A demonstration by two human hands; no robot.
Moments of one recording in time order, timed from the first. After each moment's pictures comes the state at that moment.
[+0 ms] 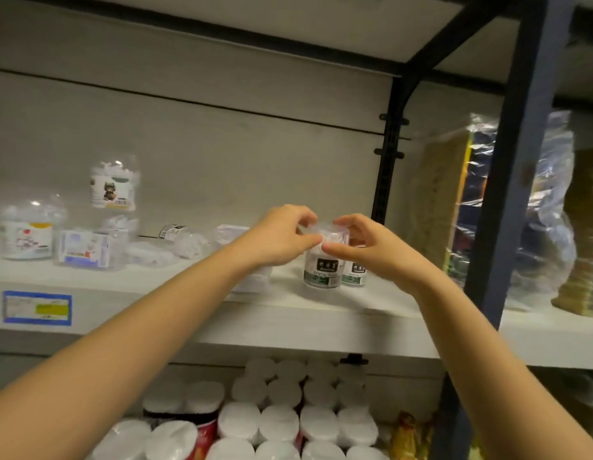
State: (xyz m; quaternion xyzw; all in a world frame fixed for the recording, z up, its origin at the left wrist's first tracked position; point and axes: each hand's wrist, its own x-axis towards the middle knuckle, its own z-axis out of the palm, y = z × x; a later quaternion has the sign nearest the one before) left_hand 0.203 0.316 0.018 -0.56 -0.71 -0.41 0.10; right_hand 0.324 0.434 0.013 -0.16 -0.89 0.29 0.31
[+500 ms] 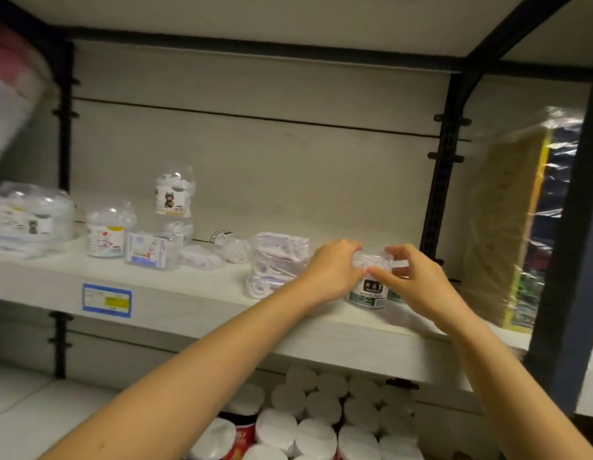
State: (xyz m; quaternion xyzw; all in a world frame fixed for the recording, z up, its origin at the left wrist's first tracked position) left_hand 0.210 0.354 -0.010 -0.51 -0.78 -0.33 0.15; right_hand 0.305 0.467 -0.021 -0.18 -0.88 0.25 0.36
